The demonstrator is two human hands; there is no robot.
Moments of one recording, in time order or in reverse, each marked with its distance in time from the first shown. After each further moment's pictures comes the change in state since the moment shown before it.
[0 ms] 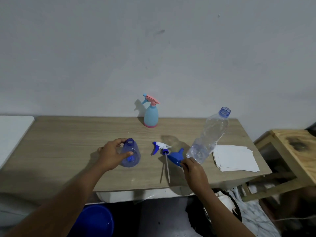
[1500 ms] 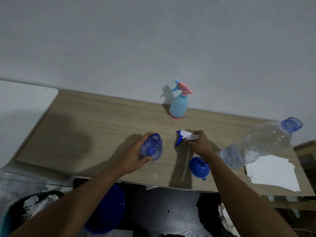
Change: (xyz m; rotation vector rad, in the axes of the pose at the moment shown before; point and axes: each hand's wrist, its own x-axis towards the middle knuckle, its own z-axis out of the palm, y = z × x) left_hand -0.007 -0.037 0.012 -0.065 -0.151 0.186; right_hand 0.138 -0.042 0.061 0.378 -0.368 0.531
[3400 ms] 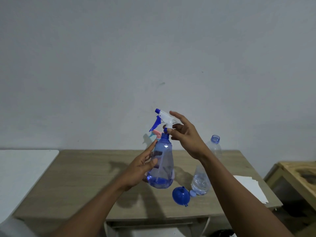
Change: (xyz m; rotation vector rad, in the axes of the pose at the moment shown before) left_hand -0.039 0.199 -0.017 -0.430 -0.150 0.079; right_hand -0.191 -0.151 -0.142 0.476 -0.104 -0.788
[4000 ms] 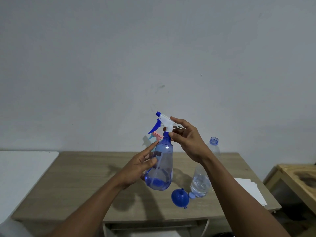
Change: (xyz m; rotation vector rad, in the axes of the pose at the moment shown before) left_hand -0.003 0.017 -0.003 -0.021 -0.025 -0.018; right_hand -0.008 -0.001 -0.005 0.152 -0.013 0.014
